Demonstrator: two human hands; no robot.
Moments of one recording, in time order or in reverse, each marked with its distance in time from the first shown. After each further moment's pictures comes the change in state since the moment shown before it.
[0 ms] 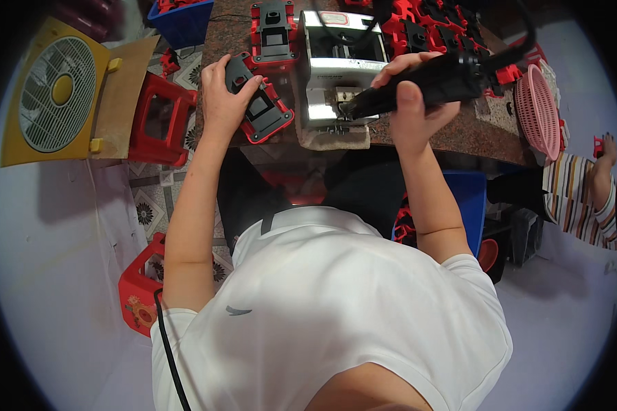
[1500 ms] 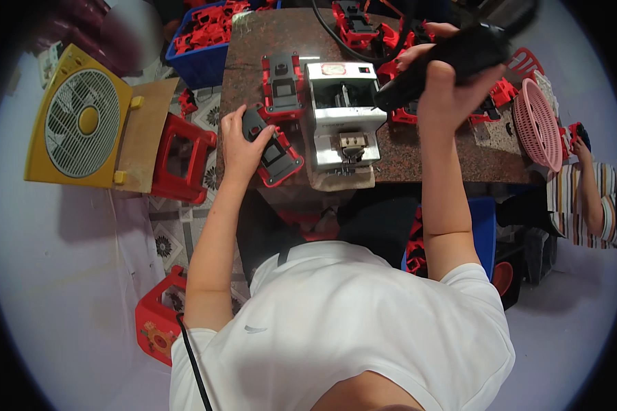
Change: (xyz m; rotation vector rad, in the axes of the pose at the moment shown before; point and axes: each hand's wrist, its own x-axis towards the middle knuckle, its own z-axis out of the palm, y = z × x) left_hand 0.000 0.003 -0.003 -0.039 -0.001 0.019; right_hand 0.094 -0.014 -0.003 0.080 0.067 -0.201
